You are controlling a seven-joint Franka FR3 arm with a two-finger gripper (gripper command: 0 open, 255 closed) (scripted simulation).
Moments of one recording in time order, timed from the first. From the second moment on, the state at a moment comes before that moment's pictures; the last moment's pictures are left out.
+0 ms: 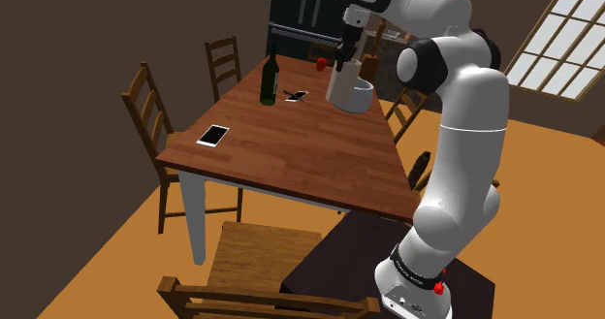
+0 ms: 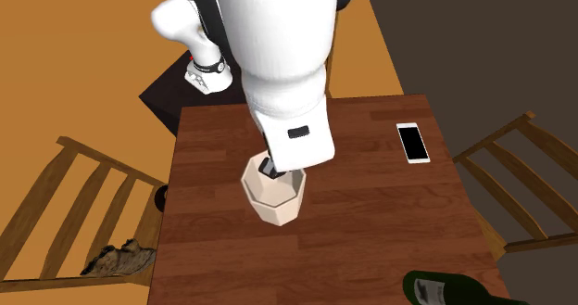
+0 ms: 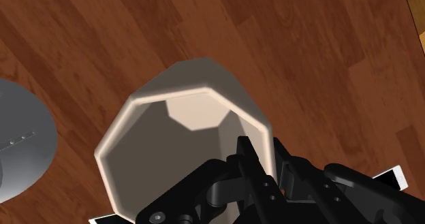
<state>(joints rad) -0.25 0.40 -0.40 -1.16 0.17 1.57 -0.59</state>
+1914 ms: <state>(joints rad) 0.02 0.37 -0.32 -1.01 0.12 1.41 -0.23</state>
